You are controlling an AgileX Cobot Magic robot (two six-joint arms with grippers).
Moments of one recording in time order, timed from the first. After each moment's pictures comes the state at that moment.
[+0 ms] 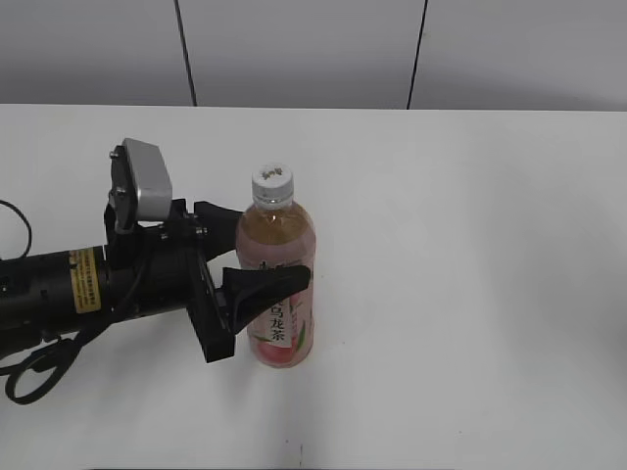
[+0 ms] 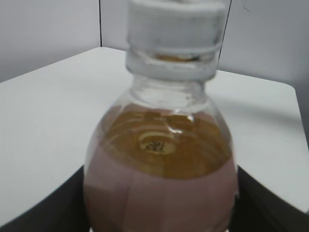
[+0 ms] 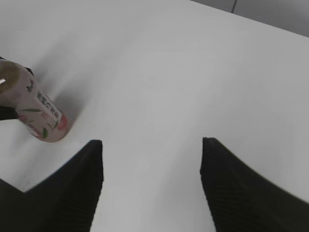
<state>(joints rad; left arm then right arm) -0.39 1.89 -0.52 0.89 -1.20 -0.30 0.06 0.92 -0.97 0.46 0.90 -0.63</state>
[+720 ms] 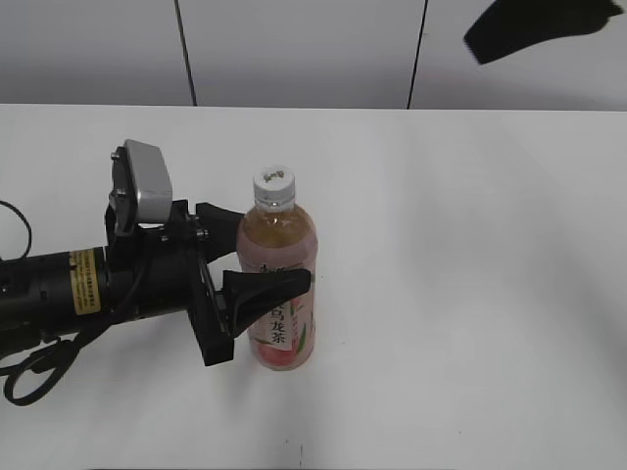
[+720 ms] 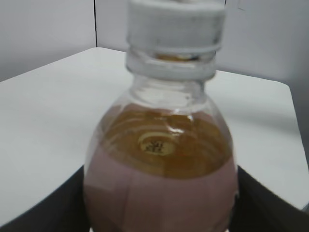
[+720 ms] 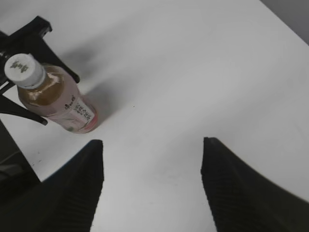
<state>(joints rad) -0.39 1.89 -0.52 0.91 -1.20 -0.30 0.31 1.45 -1.45 0.43 1.07 -0.80</state>
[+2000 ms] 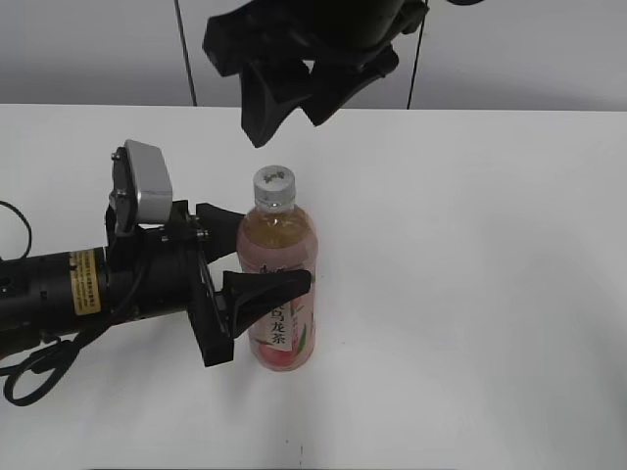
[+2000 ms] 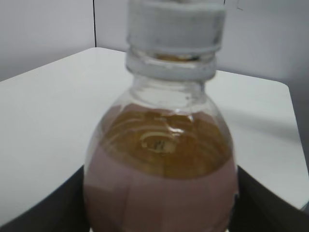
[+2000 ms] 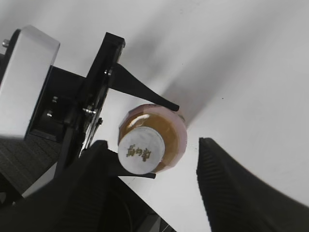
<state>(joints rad) -0.39 1.89 -0.52 0.91 -1.20 -0.30 0.76 1.82 -1.79 0.16 1.22 -0.06</state>
